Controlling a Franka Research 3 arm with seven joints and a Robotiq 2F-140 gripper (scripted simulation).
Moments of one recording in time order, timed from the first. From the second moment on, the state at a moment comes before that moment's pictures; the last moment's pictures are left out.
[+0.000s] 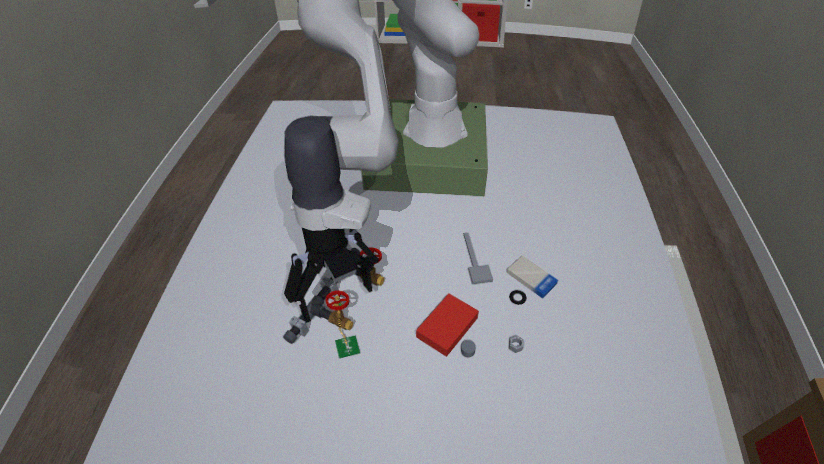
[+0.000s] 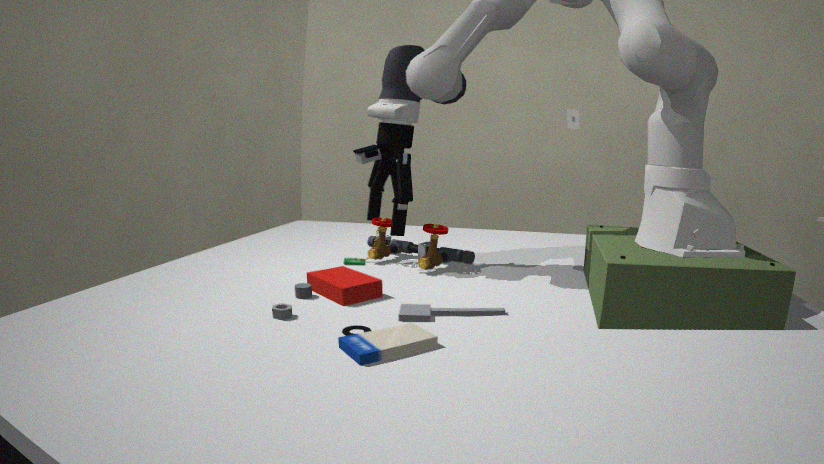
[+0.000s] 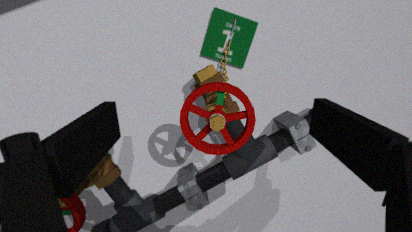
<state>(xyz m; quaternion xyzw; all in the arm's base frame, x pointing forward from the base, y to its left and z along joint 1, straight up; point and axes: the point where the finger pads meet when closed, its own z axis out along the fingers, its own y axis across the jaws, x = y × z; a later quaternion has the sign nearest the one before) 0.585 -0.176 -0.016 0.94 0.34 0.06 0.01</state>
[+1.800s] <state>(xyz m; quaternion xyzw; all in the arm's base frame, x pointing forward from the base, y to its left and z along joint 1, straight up) 0.585 -0.174 -0.016 0.88 -0.47 0.08 -0.06</state>
